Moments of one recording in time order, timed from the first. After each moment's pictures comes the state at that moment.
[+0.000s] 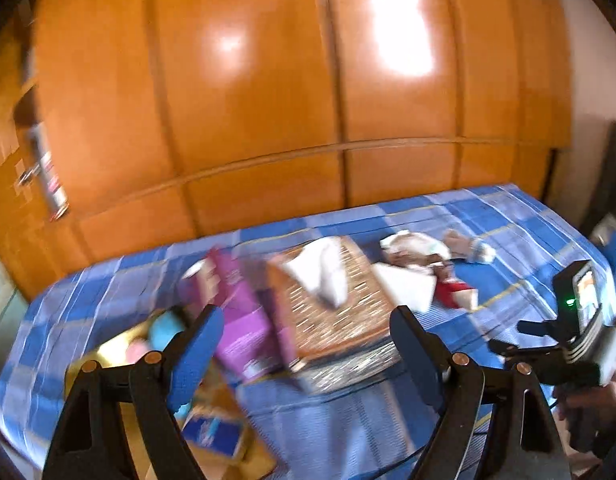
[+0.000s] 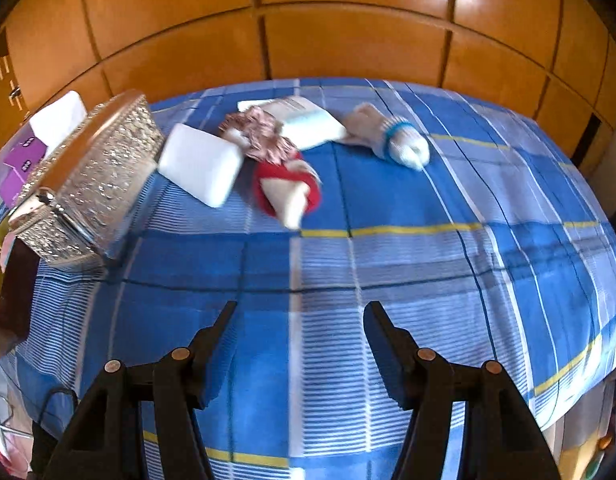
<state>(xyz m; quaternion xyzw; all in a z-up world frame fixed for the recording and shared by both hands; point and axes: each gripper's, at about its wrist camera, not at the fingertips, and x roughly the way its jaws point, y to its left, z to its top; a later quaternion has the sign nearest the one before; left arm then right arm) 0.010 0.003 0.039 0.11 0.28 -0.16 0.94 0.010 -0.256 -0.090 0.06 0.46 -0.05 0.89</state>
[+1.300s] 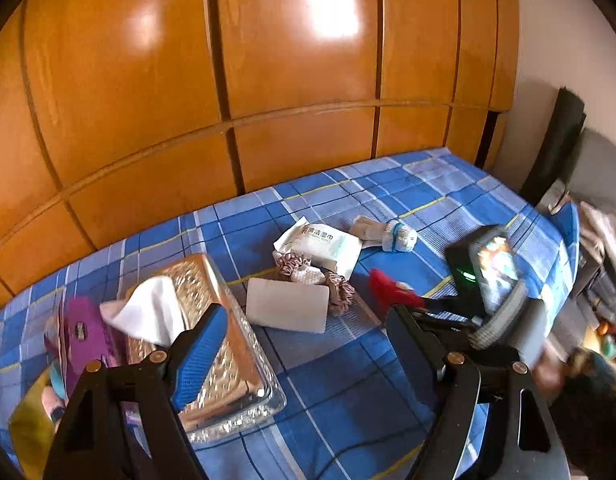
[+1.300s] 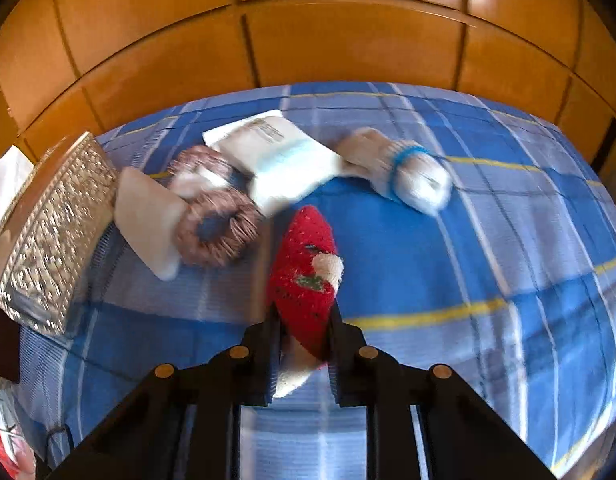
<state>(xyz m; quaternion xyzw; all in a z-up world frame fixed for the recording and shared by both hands) 0.057 -0.112 0.022 0.13 0.35 -0.27 0.89 0.074 -0.296 -0.097 0.07 0.46 -0.04 0.88</state>
